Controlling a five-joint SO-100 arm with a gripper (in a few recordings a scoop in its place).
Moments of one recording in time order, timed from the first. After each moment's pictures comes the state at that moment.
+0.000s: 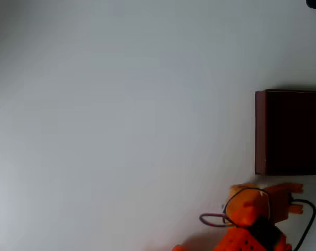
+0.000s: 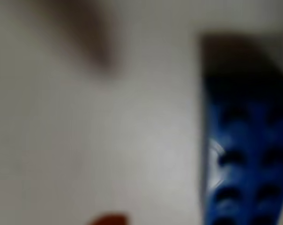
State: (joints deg) arm 44.1 121.1 141.6 66.0 126.5
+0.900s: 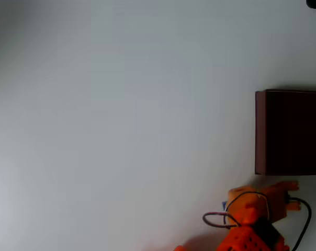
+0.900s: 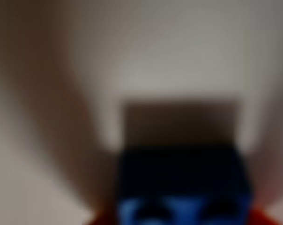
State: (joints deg) arm 48.0 116.0 146.0 57.0 117.3
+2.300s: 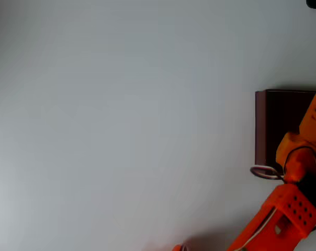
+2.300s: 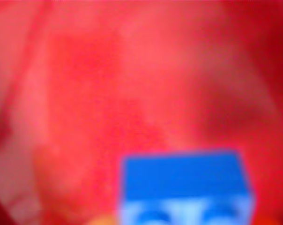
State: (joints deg) arm 44.6 91.5 106.4 47.9 69.5
